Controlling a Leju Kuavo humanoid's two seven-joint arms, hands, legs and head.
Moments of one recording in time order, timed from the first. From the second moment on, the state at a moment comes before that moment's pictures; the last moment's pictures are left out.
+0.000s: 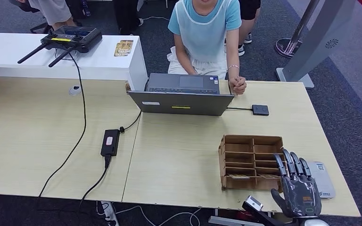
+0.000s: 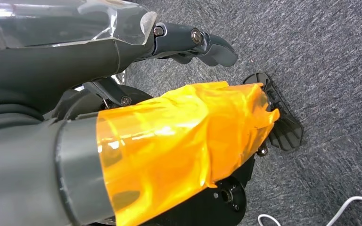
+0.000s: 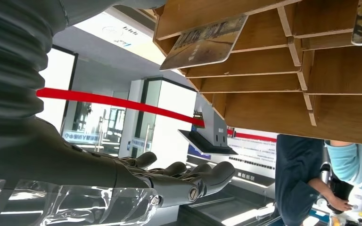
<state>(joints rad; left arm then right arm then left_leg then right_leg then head) -0.07 -0.24 0.88 -0.22 0.13 0.31 0.04 0.22 -0.62 0.40 -1.67 1.36 -0.43 0.30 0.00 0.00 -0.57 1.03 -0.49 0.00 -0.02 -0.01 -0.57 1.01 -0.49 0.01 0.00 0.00</state>
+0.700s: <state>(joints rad) -0.07 -0.23 0.86 -0.22 0.10 0.30 0.05 0.19 -0.64 0.38 -1.67 1.28 -0.36 0.23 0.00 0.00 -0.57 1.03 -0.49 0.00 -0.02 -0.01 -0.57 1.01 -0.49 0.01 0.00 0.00</state>
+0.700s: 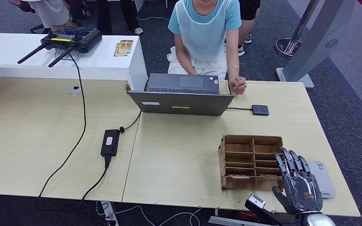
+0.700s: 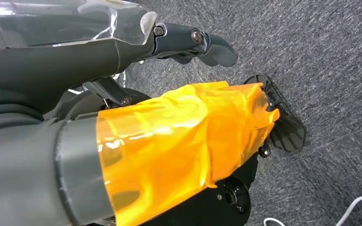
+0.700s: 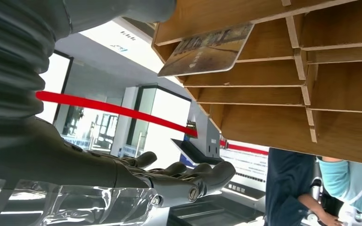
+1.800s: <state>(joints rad) -0.07 -0.23 0.81 -0.22 0.05 0.29 0.07 0.16 -0.65 0.38 -1.63 1.22 -0.28 0.19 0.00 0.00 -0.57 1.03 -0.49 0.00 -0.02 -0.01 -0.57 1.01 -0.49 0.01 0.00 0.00</state>
